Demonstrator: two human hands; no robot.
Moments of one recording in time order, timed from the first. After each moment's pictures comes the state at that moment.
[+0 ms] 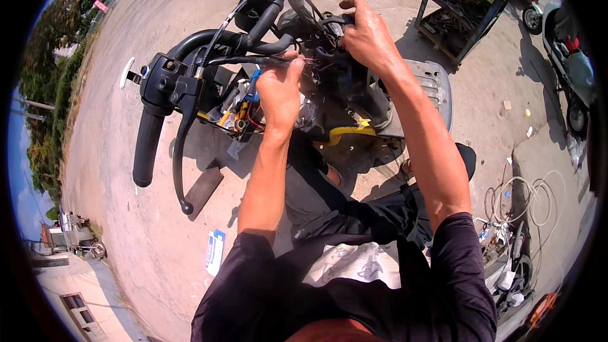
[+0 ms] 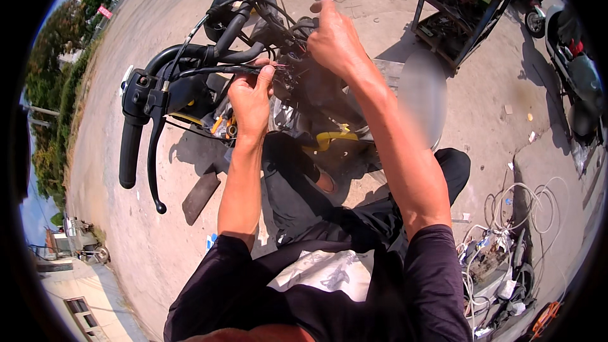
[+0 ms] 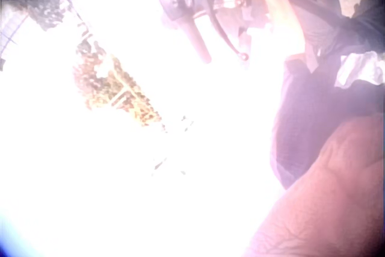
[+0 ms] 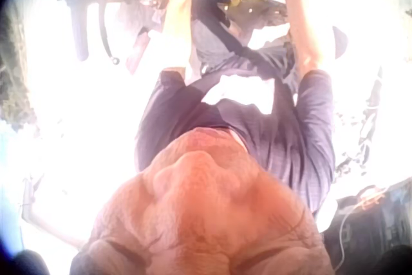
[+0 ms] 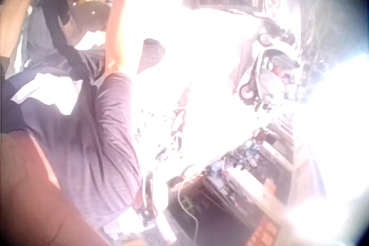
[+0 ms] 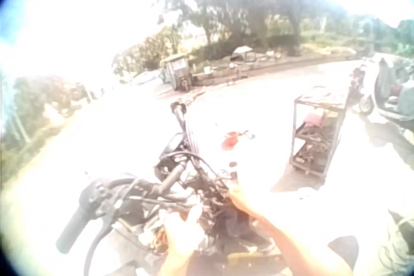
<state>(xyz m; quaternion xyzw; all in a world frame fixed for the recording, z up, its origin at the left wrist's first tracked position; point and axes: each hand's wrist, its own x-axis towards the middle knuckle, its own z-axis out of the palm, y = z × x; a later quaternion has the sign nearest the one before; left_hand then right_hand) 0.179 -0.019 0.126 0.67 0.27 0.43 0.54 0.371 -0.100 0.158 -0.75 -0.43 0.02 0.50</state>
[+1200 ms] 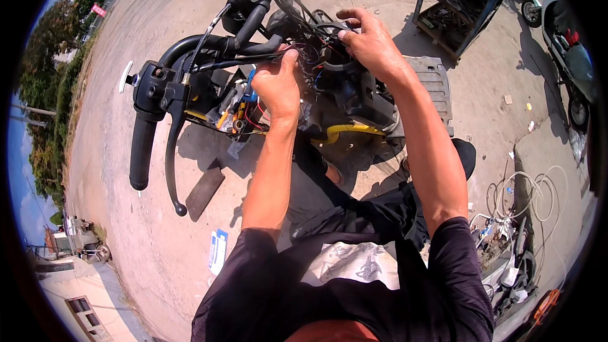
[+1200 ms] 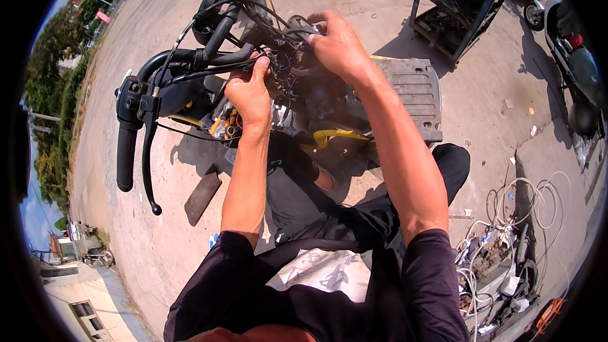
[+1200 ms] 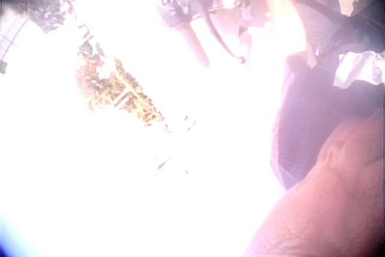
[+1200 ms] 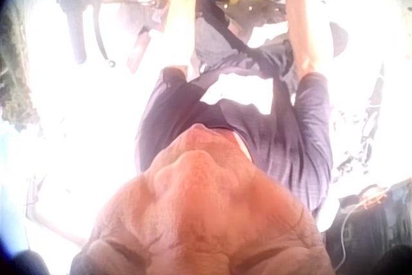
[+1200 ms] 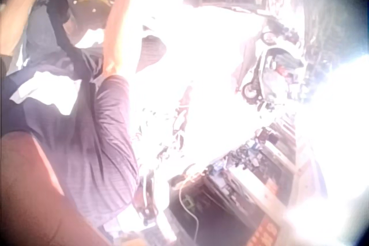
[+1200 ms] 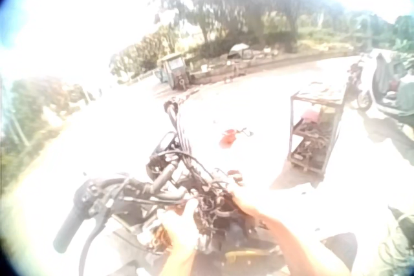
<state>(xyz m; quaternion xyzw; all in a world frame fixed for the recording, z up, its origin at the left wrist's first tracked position) 0.212 -0.021 0.114 0.55 0.30 0.53 0.57 0.371 -0.124 0.155 -0.70 -0.35 0.21 0.59</state>
